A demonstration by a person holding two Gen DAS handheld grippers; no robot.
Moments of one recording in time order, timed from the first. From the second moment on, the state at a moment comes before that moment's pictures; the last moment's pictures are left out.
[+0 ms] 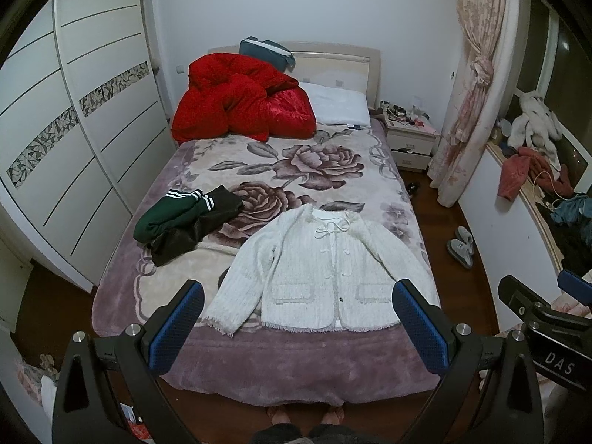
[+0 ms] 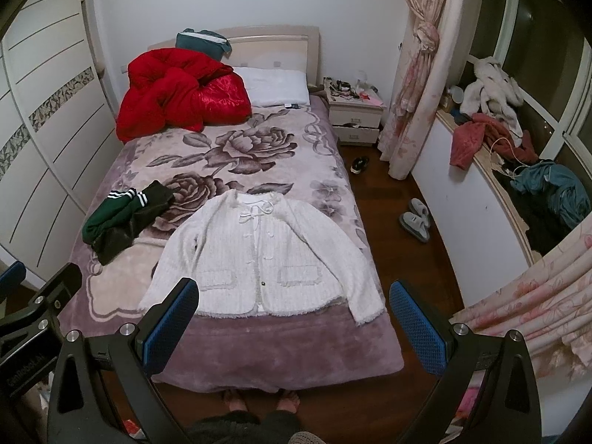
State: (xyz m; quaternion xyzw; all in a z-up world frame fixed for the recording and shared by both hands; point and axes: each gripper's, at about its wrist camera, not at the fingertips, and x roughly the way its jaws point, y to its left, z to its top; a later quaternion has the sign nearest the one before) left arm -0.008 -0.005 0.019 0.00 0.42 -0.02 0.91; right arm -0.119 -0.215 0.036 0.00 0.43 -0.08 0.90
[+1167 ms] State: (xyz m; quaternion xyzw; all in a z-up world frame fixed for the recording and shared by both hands) left arm 0.214 -0.044 -0.359 0.08 0.56 0.06 0.82; right arm 0.051 -0.541 -0.441 0.38 0.57 -0.30 0.67
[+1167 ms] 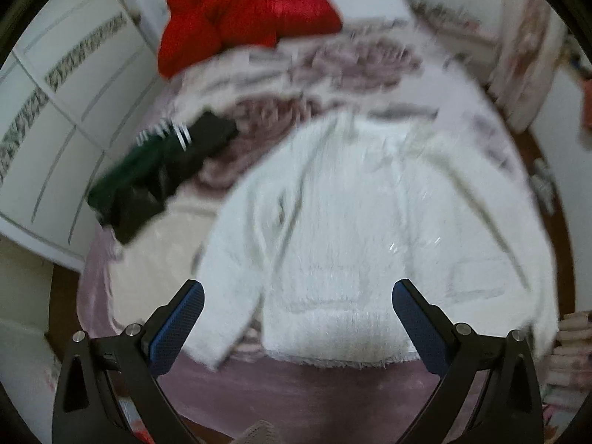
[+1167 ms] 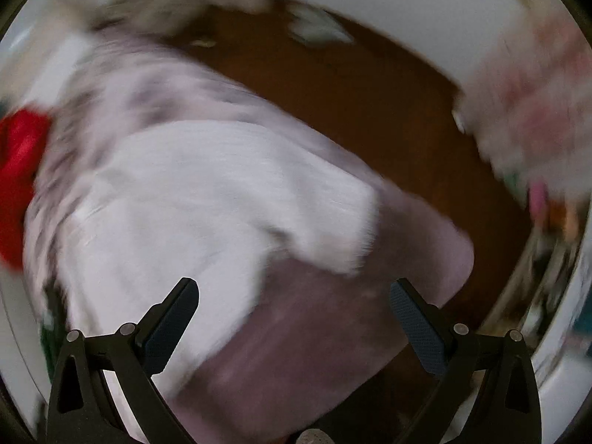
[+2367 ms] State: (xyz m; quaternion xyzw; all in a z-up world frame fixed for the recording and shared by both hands) left arm 0.195 0.120 -0.510 0.02 0.58 0.18 0.79; right arm 0.377 -0.166 -0.434 0.20 0.54 0.00 0.82
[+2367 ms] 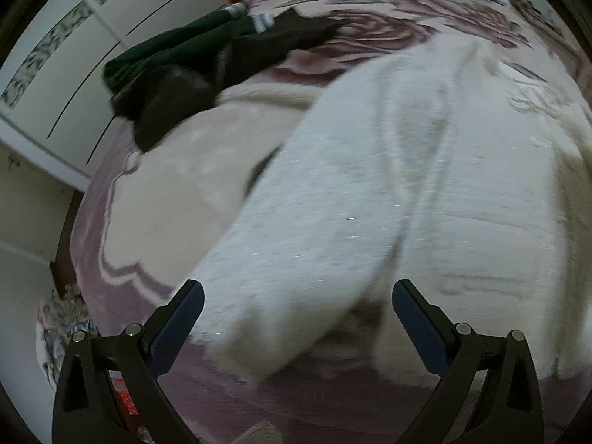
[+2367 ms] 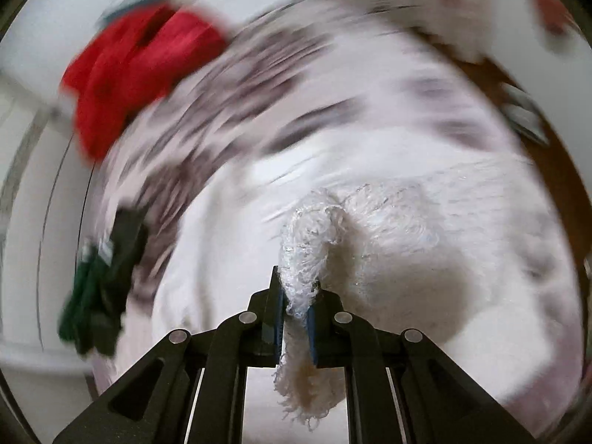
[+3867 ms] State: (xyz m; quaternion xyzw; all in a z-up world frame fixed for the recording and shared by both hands) left arm 0.098 0.285 -0.610 -0.57 0.41 0.23 0.68; right arm 0.316 -0.358 -0.573 0.13 0.68 -0.08 0.72
